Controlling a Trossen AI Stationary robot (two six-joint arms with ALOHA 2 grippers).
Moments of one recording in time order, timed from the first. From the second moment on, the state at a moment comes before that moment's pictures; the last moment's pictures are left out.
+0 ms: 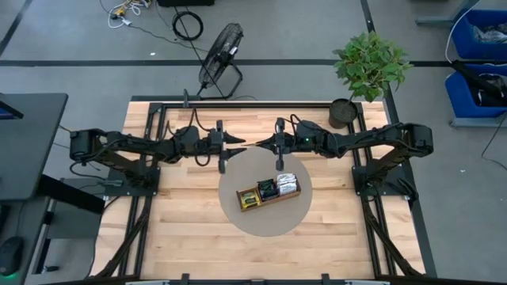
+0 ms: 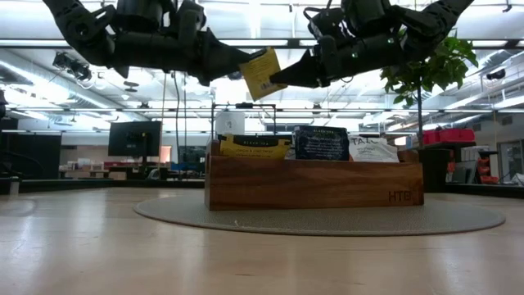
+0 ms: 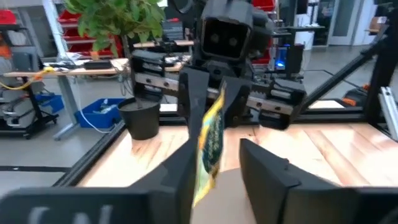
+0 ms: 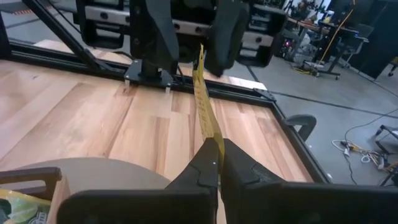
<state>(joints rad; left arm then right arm) 0.21 1.37 0.53 0.84 0.10 0.06 -0.21 1.50 0.74 0.57 -0.13 -0.27</state>
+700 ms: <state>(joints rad) 0.20 1.33 0.53 0.78 0.11 0.00 -0.23 1.47 0.74 0.41 -0.18 -0.27</state>
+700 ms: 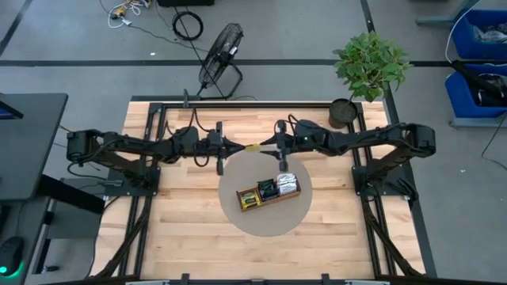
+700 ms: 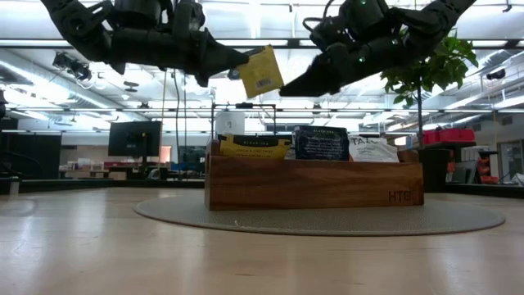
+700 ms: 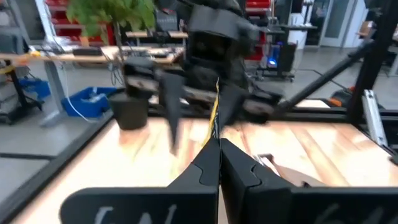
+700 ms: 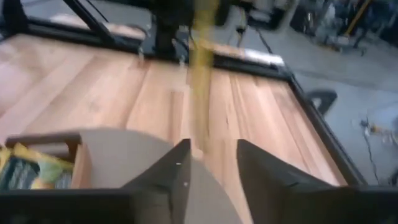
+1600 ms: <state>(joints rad) -0.25 1.33 0.53 0.57 -0.41 -0.28 -0.29 1.01 0.46 0.36 -0.09 -0.19</state>
